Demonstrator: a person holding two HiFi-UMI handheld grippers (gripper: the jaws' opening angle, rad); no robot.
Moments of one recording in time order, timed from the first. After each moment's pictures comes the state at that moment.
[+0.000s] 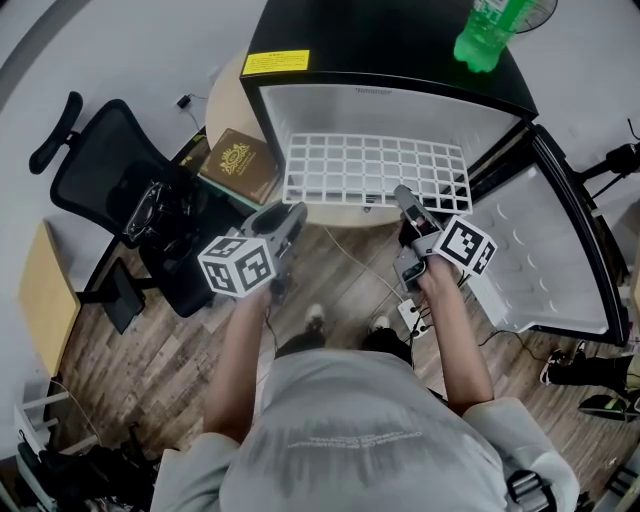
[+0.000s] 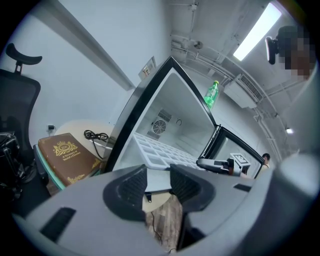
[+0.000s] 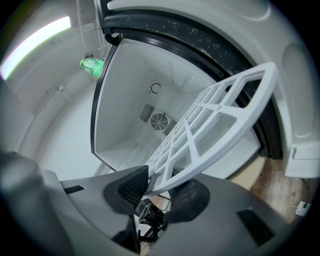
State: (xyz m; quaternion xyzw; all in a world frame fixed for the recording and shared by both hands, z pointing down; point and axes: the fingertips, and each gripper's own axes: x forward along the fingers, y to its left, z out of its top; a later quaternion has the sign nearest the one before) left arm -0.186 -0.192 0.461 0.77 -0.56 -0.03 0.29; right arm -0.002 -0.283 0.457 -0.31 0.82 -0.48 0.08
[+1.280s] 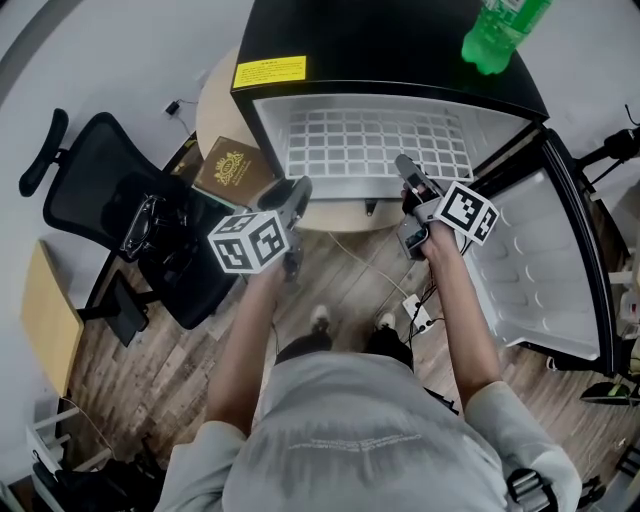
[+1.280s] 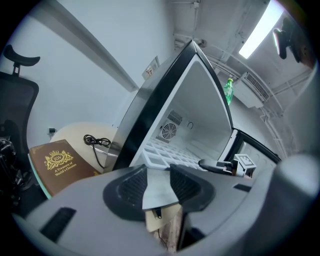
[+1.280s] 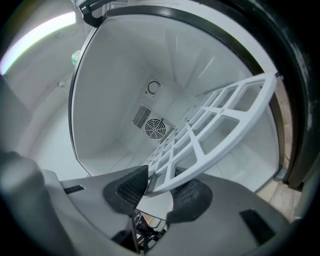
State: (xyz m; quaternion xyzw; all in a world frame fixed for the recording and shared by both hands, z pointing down) left arm -0.211 -0.267 0.465 0.76 -0.58 -0.03 0.30; right arm -0.029 -0.360 0.459 -0.33 0.83 -0.45 0.08
